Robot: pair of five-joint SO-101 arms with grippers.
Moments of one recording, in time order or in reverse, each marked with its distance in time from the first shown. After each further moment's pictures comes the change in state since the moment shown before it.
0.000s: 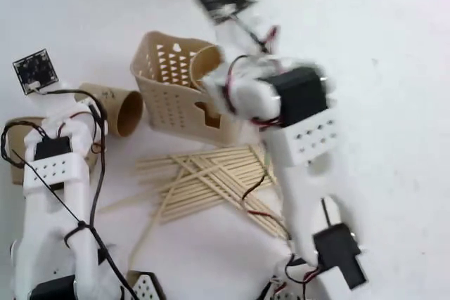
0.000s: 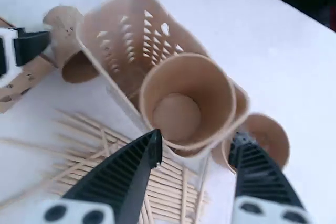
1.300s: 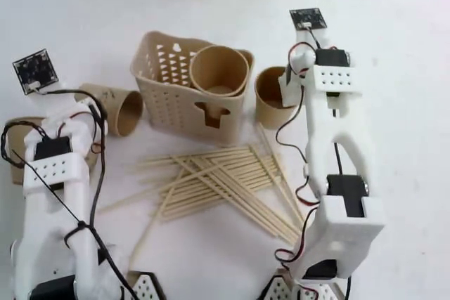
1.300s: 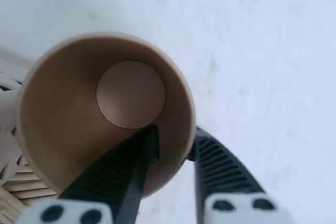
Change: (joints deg) left arm 0.0 0.0 0.0 0.0 0.0; right arm 24.2 22.8 23.2 -23.6 0.0
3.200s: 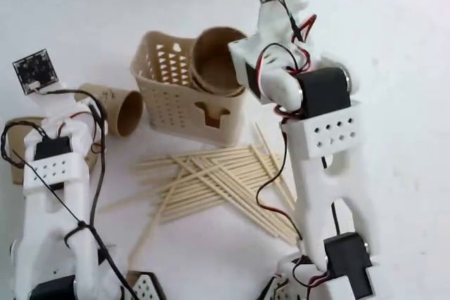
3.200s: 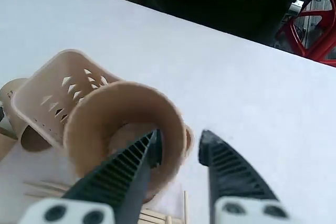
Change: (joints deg) left arm 0.0 0.0 0.0 0.0 0.0; right arm -19.2 -25.9 -14.7 6.4 -5.0
